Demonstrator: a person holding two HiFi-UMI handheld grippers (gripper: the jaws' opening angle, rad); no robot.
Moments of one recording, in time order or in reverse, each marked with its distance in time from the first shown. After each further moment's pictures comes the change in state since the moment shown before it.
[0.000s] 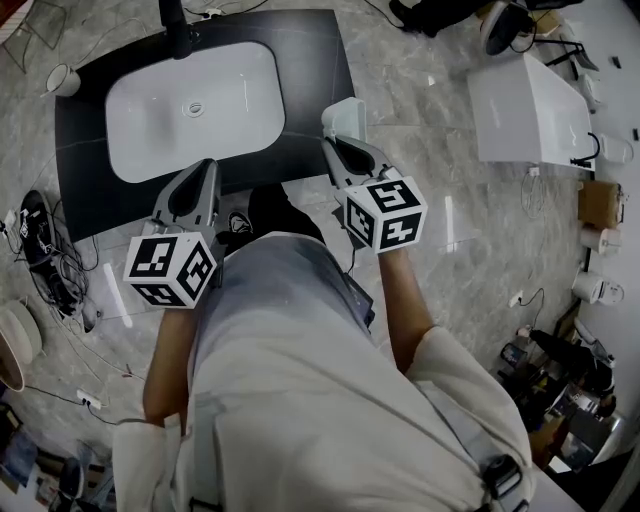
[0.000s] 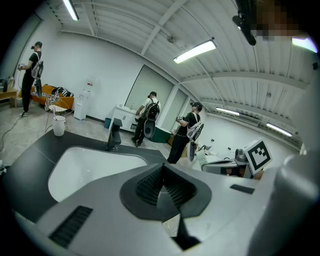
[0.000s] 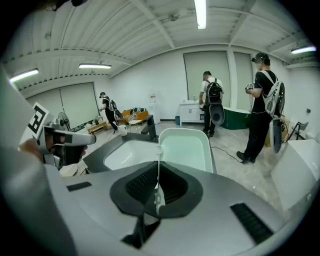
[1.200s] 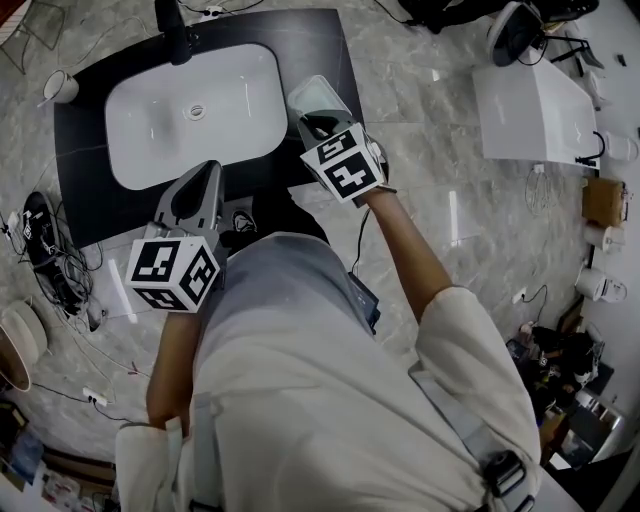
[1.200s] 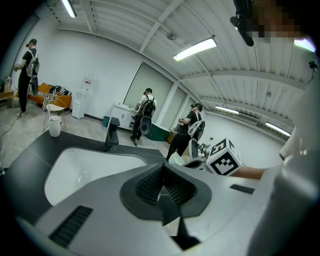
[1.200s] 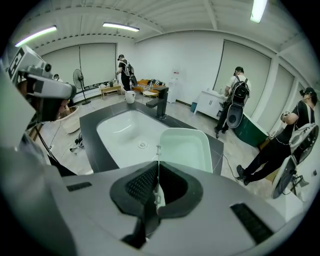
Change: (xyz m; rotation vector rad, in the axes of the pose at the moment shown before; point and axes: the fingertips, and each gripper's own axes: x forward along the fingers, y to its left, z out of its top) left arm 0.016 0.002 0.009 0.003 0.023 -0.015; right arm 0.099 -0.011 -0.016 -0.363 0.286 0.051
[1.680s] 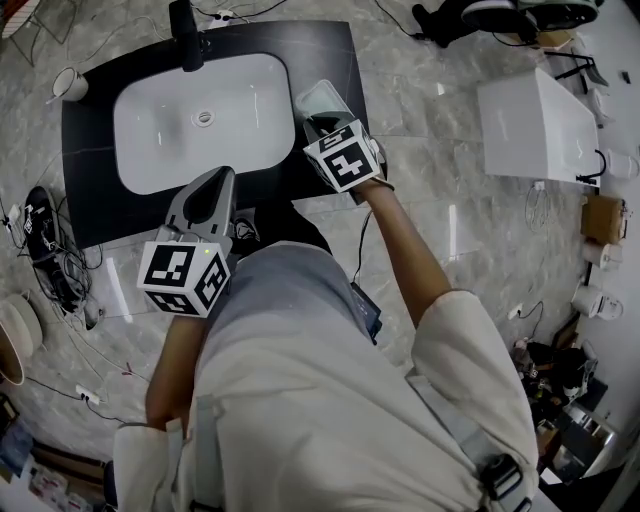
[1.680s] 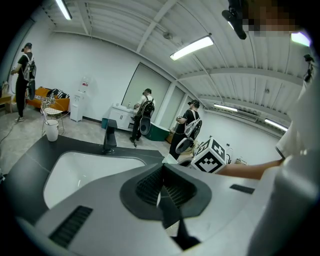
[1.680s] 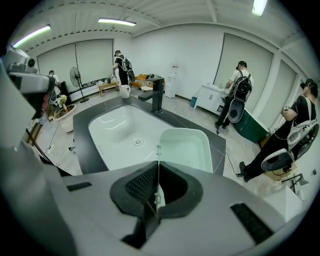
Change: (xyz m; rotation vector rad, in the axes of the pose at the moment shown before) left arm 0.009 0.000 0.006 0.036 0.002 -0.001; right arm 0.037 -0.021 0.006 0.013 0.047 0.004
